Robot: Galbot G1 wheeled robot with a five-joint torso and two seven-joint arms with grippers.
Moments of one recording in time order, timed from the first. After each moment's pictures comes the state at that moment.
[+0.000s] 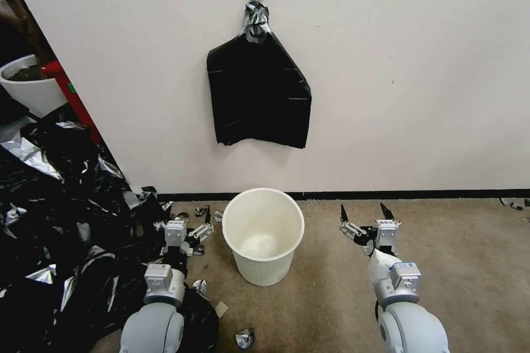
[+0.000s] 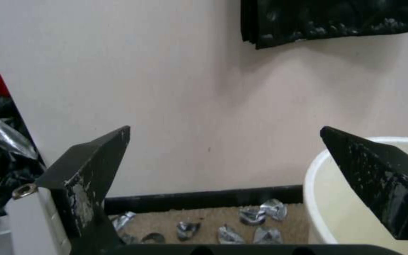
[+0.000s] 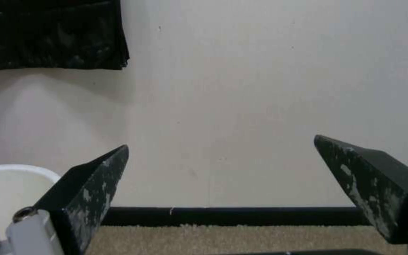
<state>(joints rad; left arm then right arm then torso) 1.55 -1.50 -0.55 -2.00 0.00 0.00 0.00 -1.55 1.50 0.55 2.00 0.00 0.00 0.00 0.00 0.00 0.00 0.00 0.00</state>
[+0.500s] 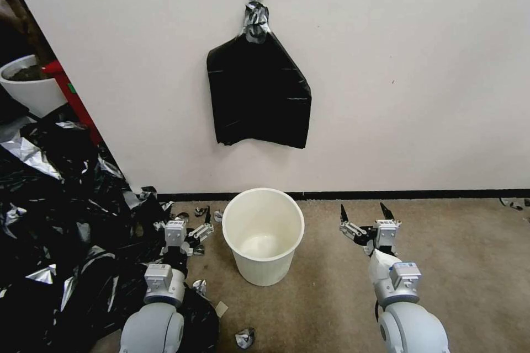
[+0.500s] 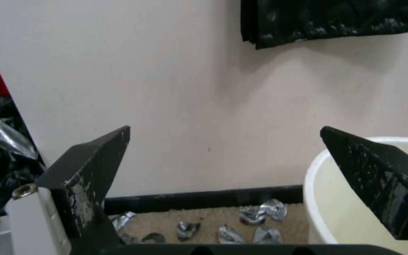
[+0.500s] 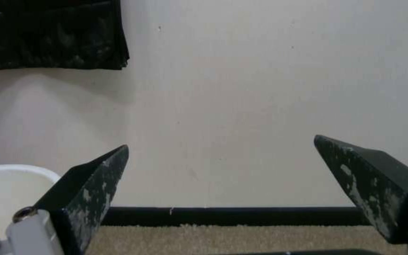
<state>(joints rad) 1.55 -1.50 -0.55 -2.00 0.00 0.00 0.00 -1.55 1.50 0.55 2.00 0.00 0.00 0.00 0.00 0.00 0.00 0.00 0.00</state>
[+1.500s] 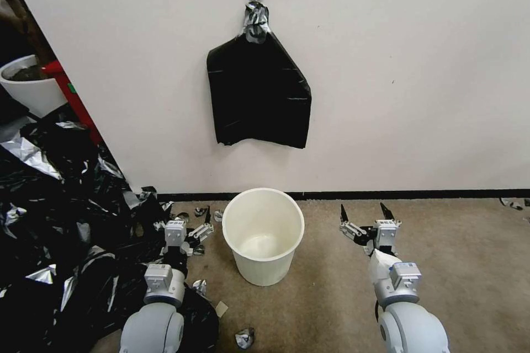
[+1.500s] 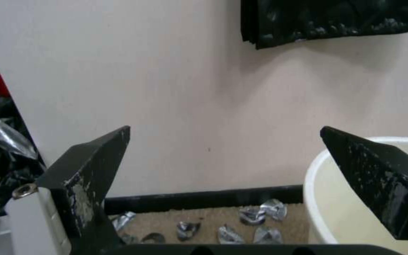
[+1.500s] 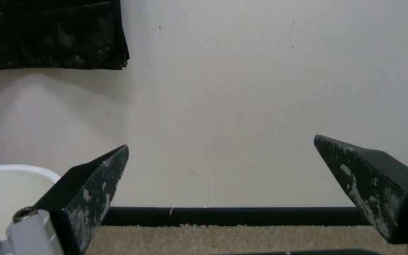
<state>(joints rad) 1.55 -1.50 -0.55 -2.00 0.00 0.00 0.00 -1.55 1.50 0.55 2.00 0.00 0.00 0.00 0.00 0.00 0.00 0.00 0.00</state>
